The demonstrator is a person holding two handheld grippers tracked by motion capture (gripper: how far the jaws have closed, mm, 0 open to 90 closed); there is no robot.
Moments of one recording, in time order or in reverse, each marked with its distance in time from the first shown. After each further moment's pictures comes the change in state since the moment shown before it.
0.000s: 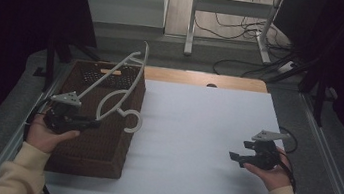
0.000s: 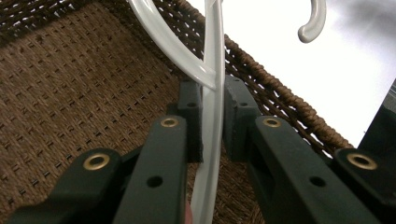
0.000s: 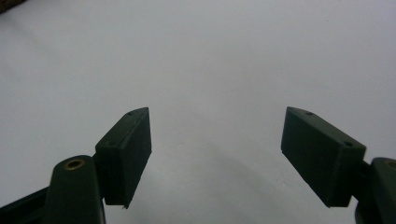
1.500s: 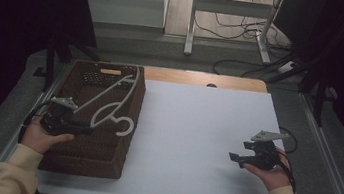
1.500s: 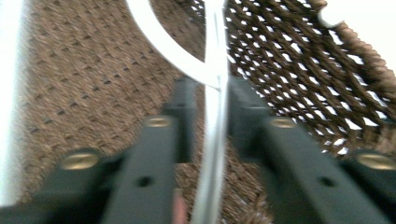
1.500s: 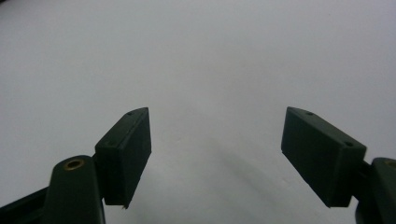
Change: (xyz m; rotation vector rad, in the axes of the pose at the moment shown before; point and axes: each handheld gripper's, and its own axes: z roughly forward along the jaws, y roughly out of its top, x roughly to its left) left arm 0.026 -0.023 0.013 0.107 0.009 -0.083; right arm 0.000 -0.001 0.002 0.017 -0.001 -0.004
